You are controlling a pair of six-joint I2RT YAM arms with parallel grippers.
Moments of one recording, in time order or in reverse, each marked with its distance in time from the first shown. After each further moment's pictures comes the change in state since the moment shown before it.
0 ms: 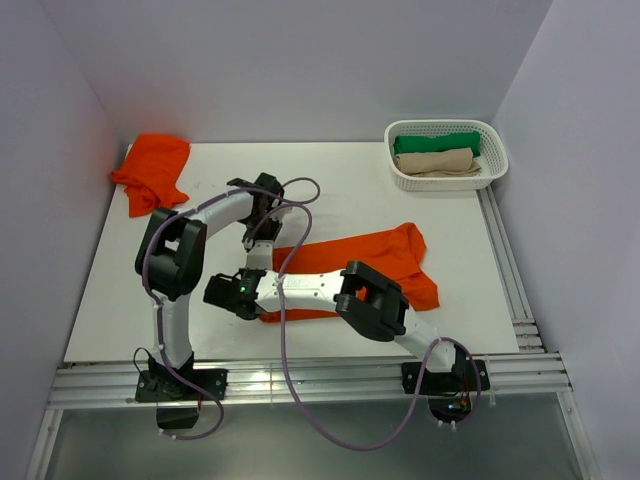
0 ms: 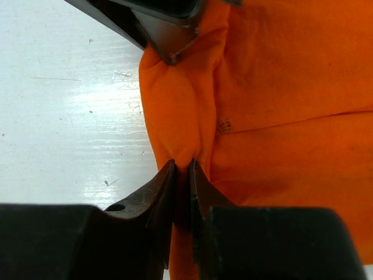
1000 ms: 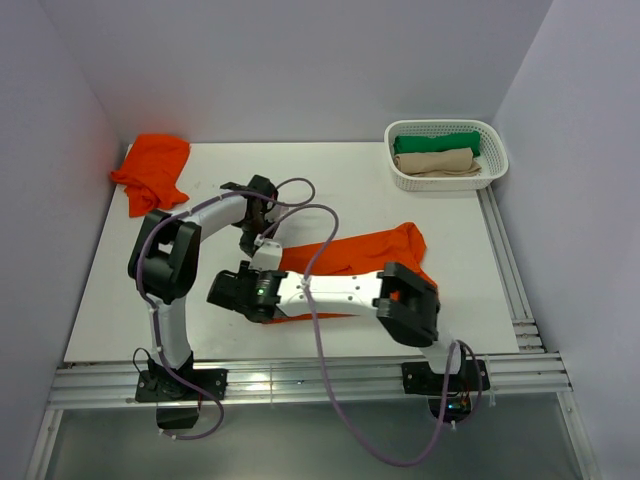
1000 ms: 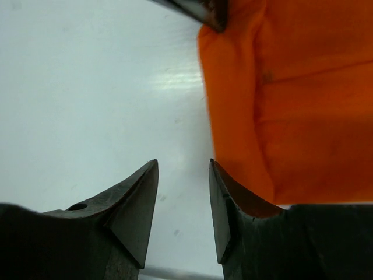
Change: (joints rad) left arm 0.028 -0.043 -0.075 0.062 0.047 -0.003; right arm 0.044 -0.286 -0.201 0.165 -0.128 0.124
